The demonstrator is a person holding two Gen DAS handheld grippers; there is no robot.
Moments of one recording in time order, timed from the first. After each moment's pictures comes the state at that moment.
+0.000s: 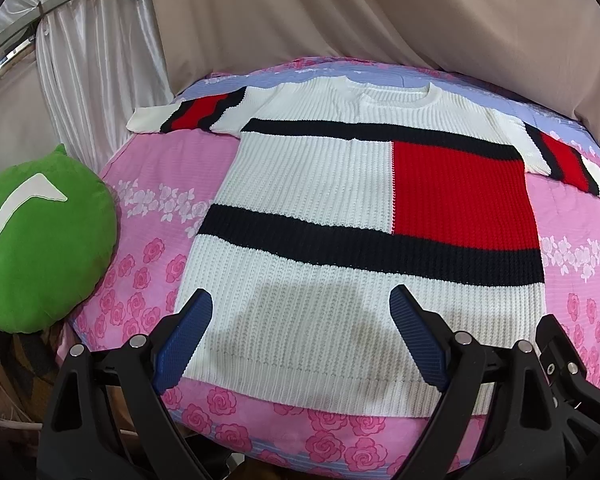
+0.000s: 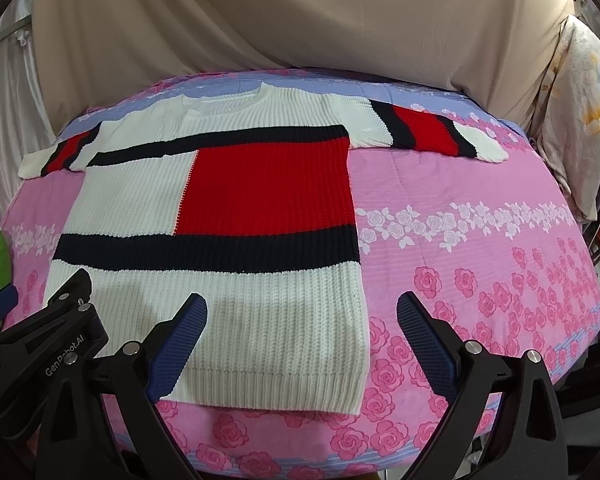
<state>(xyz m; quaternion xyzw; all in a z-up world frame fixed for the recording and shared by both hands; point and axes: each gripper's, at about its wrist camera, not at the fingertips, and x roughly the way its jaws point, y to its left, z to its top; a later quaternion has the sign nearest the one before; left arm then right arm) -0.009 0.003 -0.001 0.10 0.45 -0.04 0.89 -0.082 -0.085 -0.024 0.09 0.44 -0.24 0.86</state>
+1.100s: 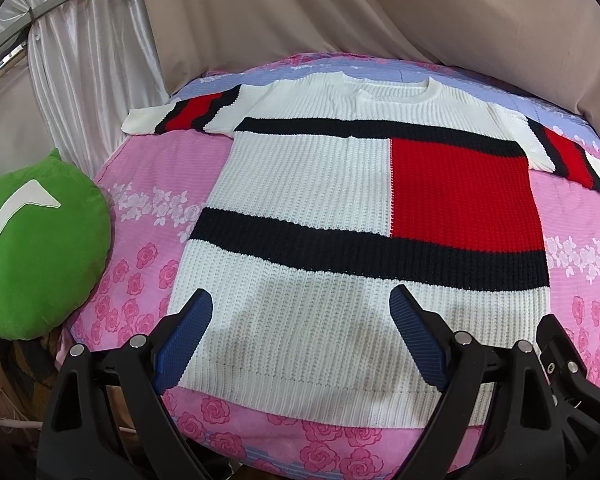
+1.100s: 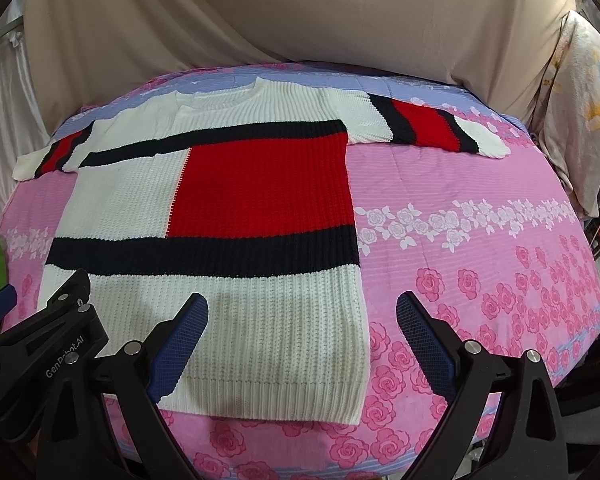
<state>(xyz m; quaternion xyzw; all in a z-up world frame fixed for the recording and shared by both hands) 0.002 -0.010 -0.008 0.11 0.45 -0.04 0.88 -0.074 -0.091 -0.031 0.09 0.45 -0.25 0.85</state>
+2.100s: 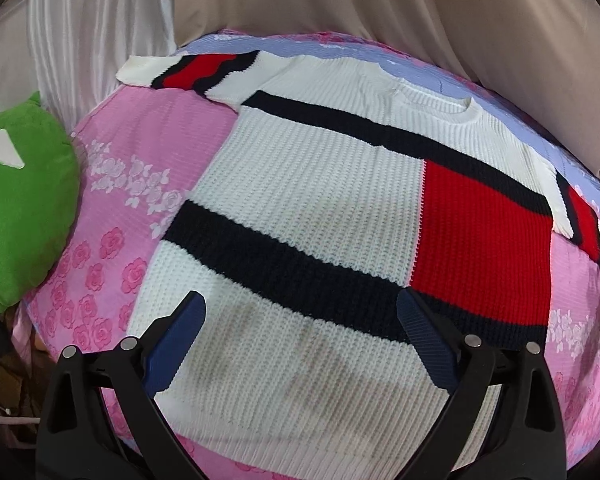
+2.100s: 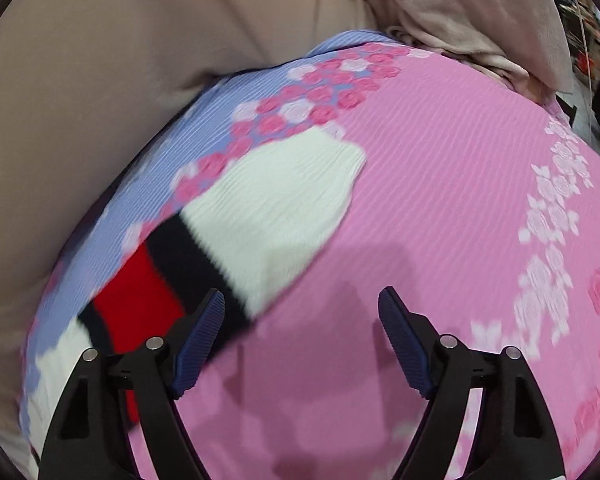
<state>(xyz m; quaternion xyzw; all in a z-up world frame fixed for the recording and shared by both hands) 0.072 0.004 -0.032 0.00 0.50 -0.03 0.87 -0.029 -0.574 -0.097 0.39 0.32 -0.43 0.75</state>
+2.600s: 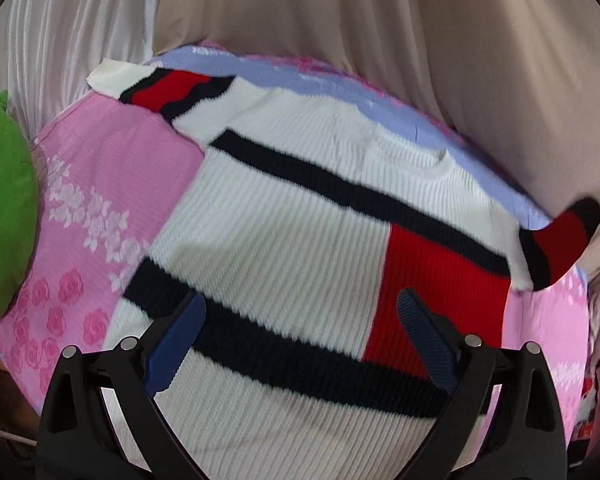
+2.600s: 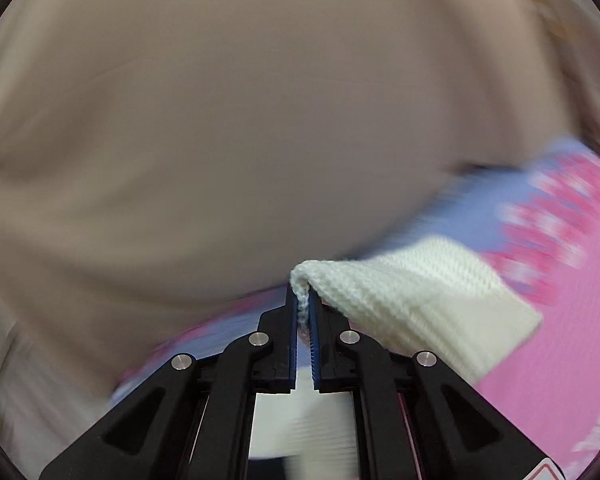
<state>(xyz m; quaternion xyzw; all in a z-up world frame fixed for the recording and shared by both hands) 0.119 0.018 -0.003 -0.09 0.47 -0.08 0.88 0.095 -0.440 0.070 0.31 0.17 -0.13 0.92</state>
